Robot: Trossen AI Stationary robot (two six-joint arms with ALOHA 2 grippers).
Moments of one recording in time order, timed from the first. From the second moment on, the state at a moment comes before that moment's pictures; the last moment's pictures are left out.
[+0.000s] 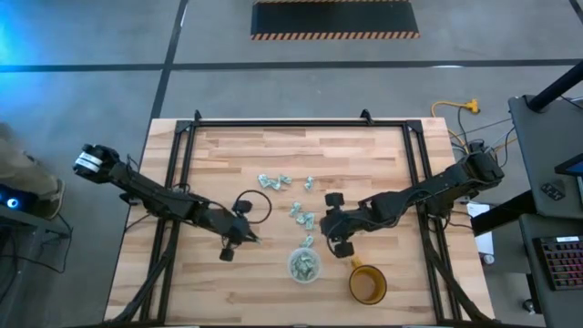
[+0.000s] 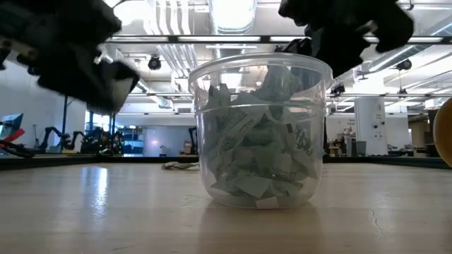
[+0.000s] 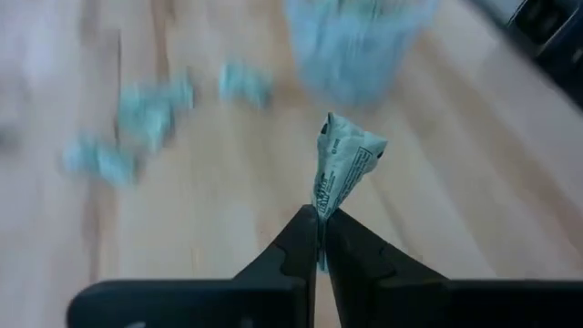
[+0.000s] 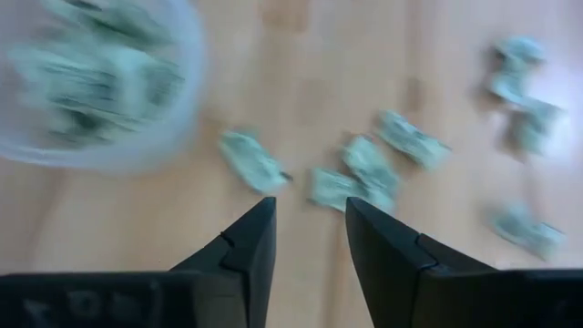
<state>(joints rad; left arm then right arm) -0.36 1.21 0.48 0.11 -0.07 -0.06 0.31 1.56 1.00 -0.38 0.22 0.06</state>
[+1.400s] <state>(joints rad) -0.34 1.72 0.90 0.36 0.15 0.36 0.29 1.56 0.96 -0.49 0.52 0.18</state>
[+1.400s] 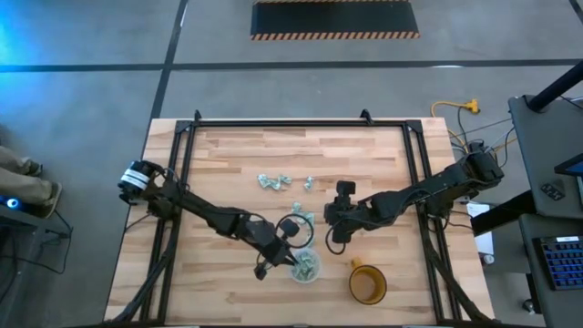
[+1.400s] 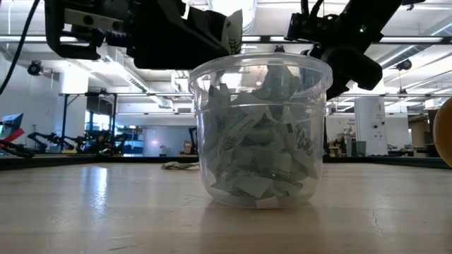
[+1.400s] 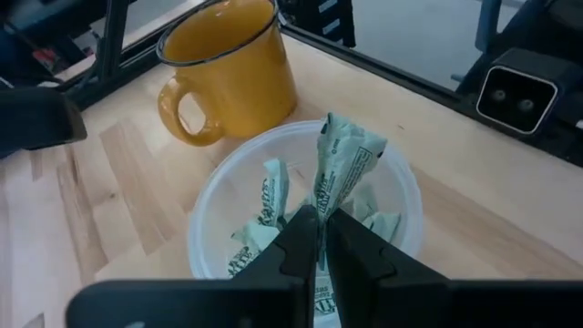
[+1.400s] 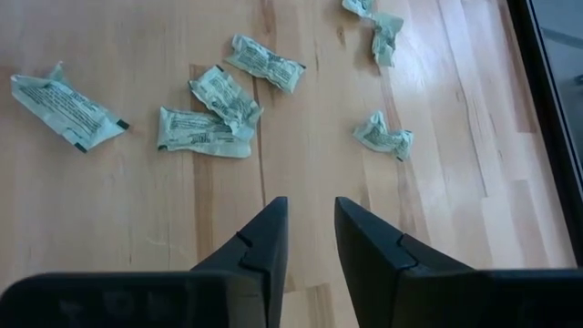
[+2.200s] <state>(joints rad) -0.33 1.54 0.87 0.02 -0.46 0.31 0.24 1.56 0.90 -0.33 0.49 0.17</state>
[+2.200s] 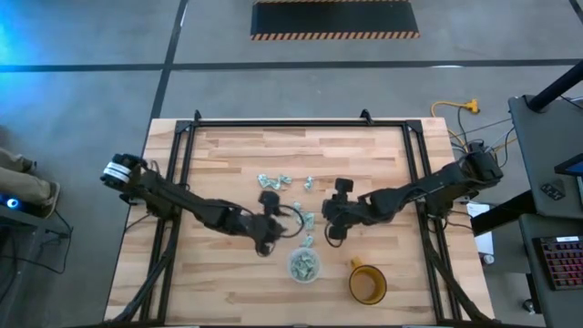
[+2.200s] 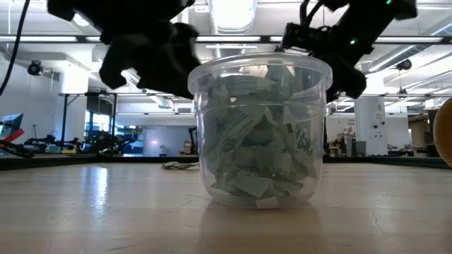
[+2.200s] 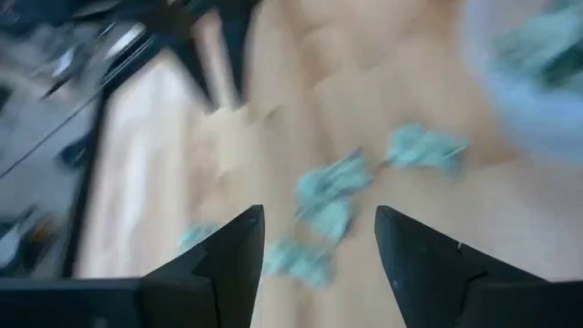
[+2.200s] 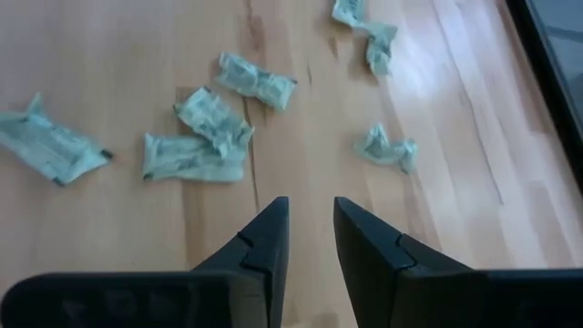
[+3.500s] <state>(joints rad) -0.25 1.24 0.41 0.10 -0.63 0.08 -0.26 1.90 1.10 -0.24 -0.04 -0.27</state>
